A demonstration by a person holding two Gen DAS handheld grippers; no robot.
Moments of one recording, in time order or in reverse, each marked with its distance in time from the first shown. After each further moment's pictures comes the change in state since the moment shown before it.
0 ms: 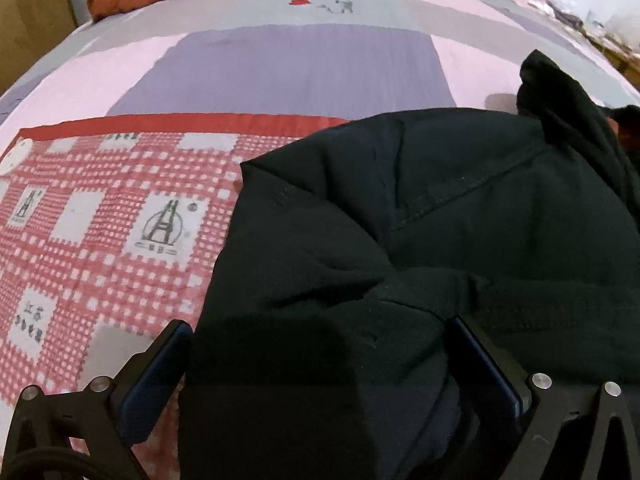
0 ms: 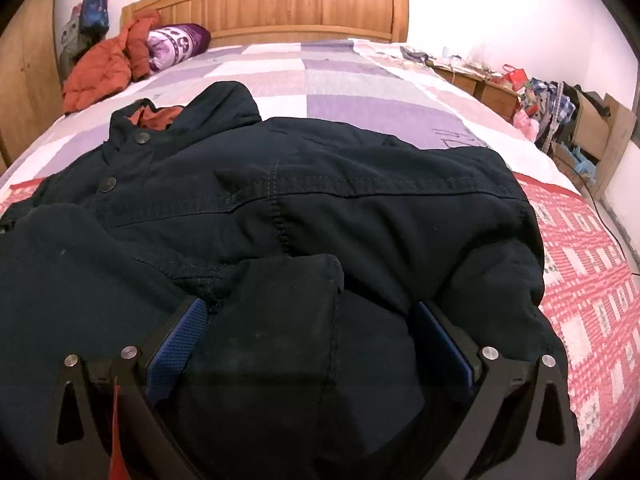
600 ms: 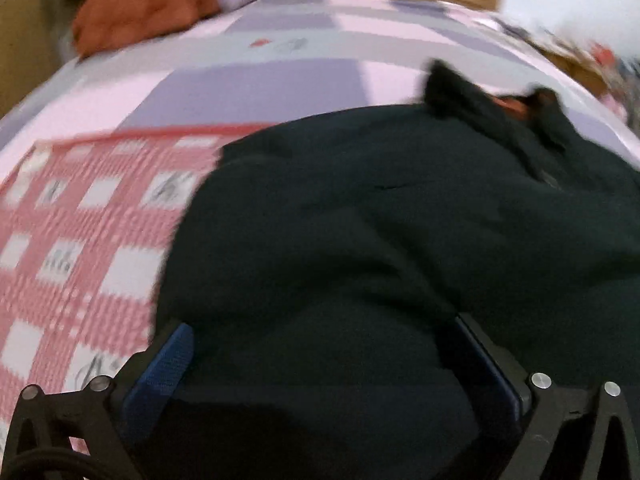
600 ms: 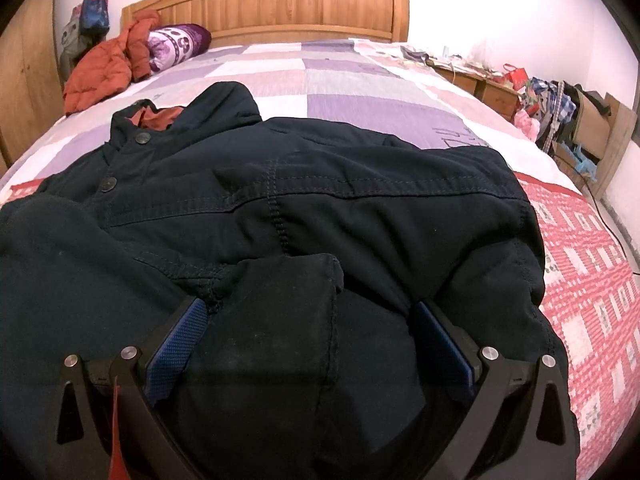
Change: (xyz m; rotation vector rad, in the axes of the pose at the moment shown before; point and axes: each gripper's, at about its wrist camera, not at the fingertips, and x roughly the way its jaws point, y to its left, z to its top) left arm -0.075 -0.008 -0.061 0.031 -0.116 -0.063; right arm 0.000 -0.001 0.001 -0.001 0.001 0.002
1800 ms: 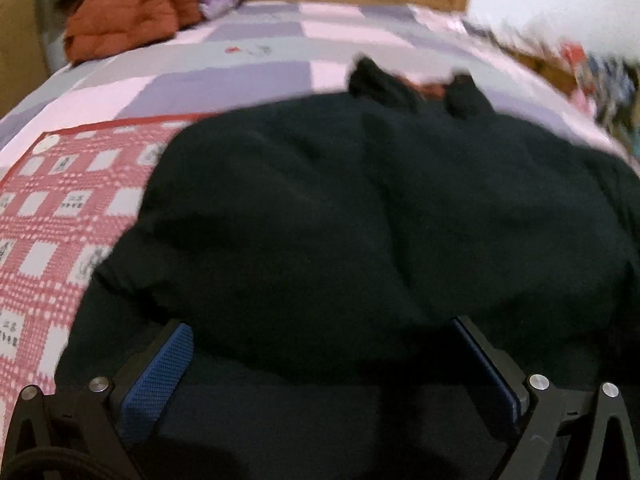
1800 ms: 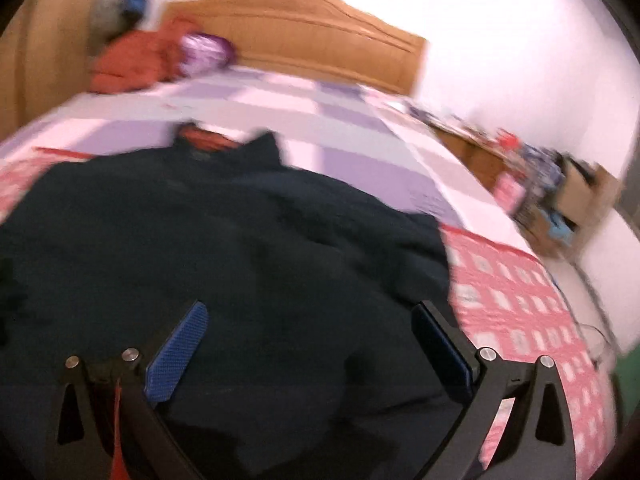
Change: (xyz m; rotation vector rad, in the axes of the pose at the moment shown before) left arm -0.083 -0.055 -0.077 0.091 0.001 -0.058; right arm -0.134 0.046 -0.028 -0.278 -0.124 0.003
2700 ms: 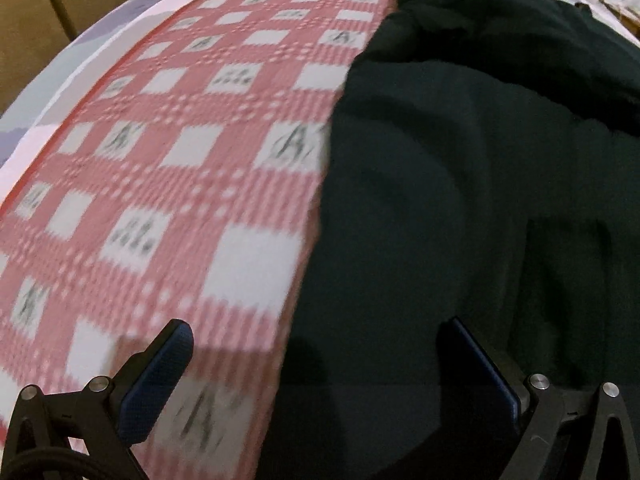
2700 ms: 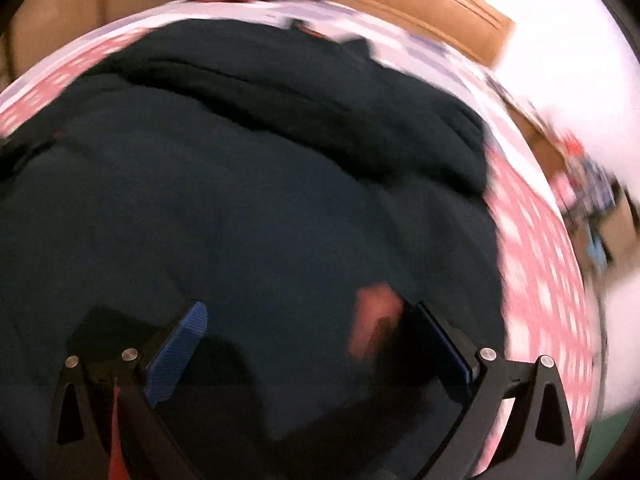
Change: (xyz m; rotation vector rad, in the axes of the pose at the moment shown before) left arm -0.085 0.106 -0.135 -0.184 0.226 0.261; right arm -0.086 -0.038 -0.145 -0.085 0.278 0.052
